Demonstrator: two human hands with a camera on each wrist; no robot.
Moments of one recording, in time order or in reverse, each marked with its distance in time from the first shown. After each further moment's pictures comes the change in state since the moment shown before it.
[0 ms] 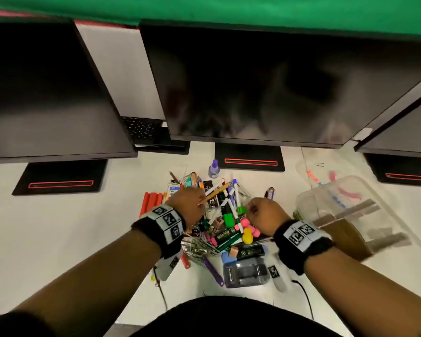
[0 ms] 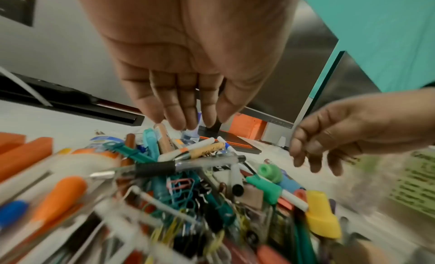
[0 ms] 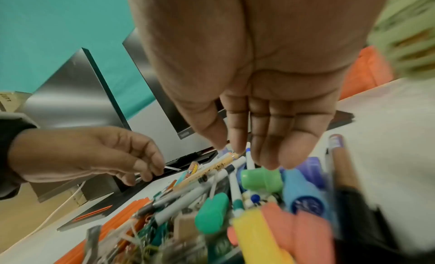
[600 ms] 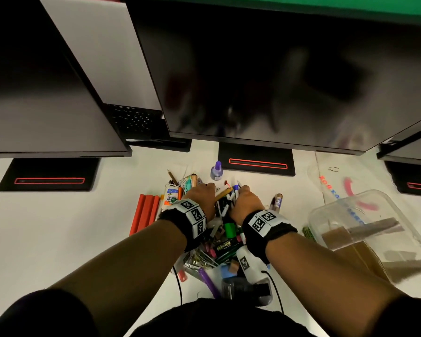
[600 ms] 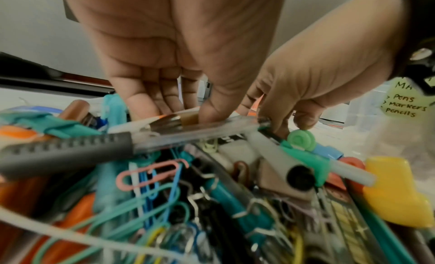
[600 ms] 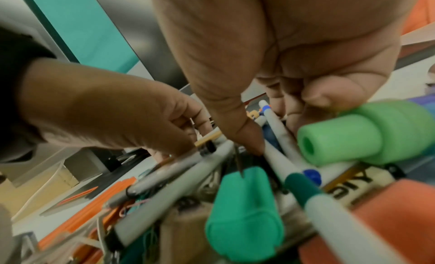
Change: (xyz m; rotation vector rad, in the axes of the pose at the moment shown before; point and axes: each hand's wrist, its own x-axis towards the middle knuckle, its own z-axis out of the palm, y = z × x) left_hand 0.064 0.014 0.020 0.147 -0.120 -0.122; right_hand 0.075 -0.038 0.020 0.058 0.004 0.246
